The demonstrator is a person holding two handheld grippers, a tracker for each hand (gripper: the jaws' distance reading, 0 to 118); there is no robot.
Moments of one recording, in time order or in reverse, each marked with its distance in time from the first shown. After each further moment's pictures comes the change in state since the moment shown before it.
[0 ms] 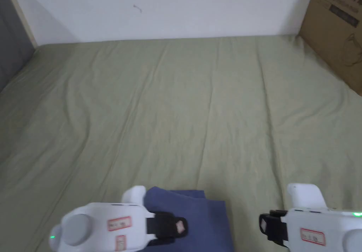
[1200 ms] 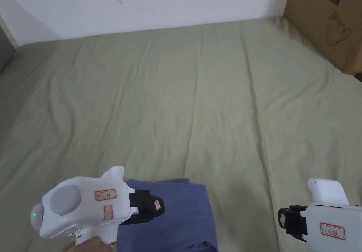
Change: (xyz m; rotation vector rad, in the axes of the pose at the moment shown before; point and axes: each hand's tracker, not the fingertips) left arm 0.025 0.024 -0.021 -0.050 0.241 0.025; right arm 0.056 -0.032 0.026 0.010 -0.089 -0.142
